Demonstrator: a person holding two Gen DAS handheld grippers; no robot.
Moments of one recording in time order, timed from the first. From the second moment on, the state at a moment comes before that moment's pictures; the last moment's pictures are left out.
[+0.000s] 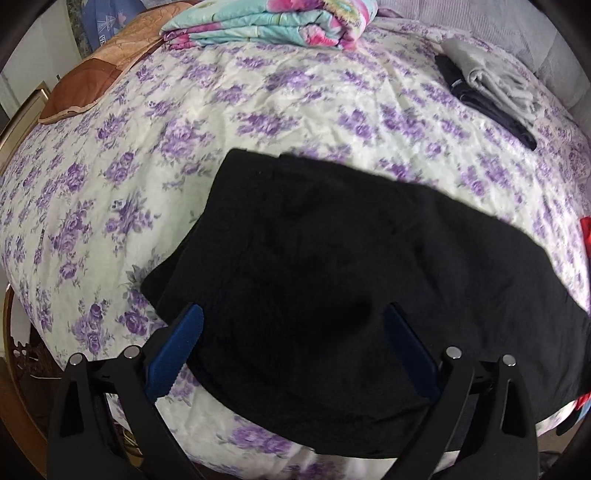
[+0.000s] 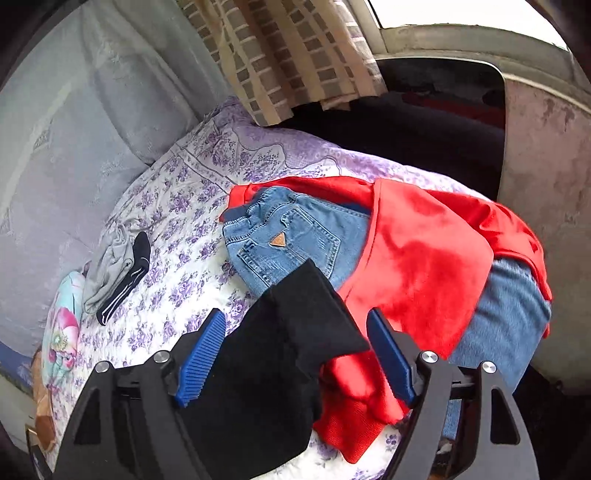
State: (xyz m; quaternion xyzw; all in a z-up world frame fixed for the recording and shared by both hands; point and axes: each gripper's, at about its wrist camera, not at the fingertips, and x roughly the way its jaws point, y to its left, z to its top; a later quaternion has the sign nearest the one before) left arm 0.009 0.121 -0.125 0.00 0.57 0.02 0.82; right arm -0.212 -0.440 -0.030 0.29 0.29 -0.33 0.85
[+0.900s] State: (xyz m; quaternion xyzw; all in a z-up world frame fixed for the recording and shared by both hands) left arm -0.004 0.135 -0.084 -0.04 0.51 0.02 0.86; right arm -0.046 -0.286 -0.042 0.20 0.42 -0.05 0.88
